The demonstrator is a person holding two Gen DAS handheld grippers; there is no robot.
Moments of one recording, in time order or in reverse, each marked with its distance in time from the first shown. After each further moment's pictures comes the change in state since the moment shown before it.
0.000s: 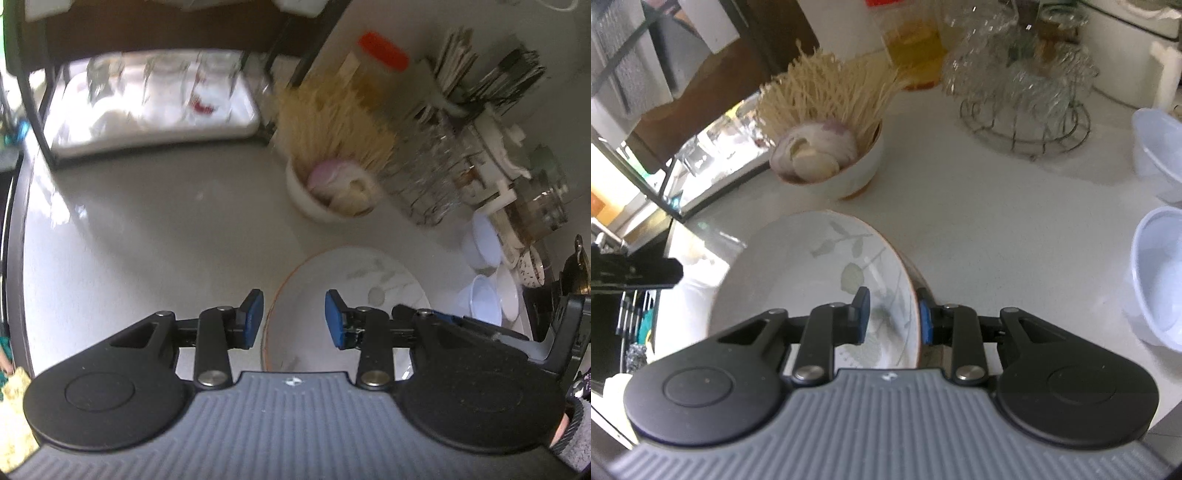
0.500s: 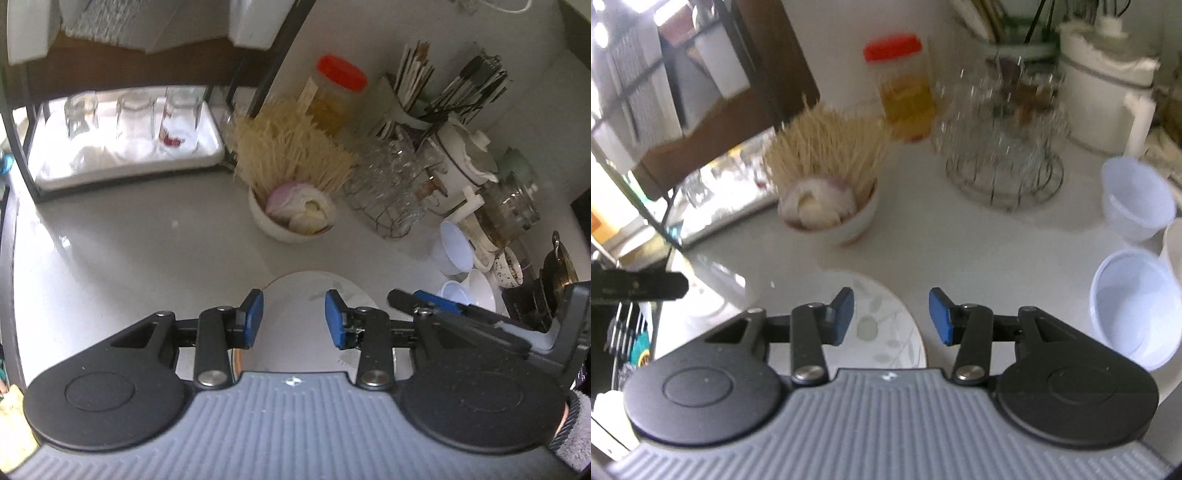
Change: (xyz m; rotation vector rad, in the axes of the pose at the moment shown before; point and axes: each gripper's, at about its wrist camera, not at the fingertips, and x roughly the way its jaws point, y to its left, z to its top) left arm -0.023 -0.022 -0.002 0.061 -0.070 -0.058; right arm -0.043 0.013 0.014 -0.019 -0.157 -0.056
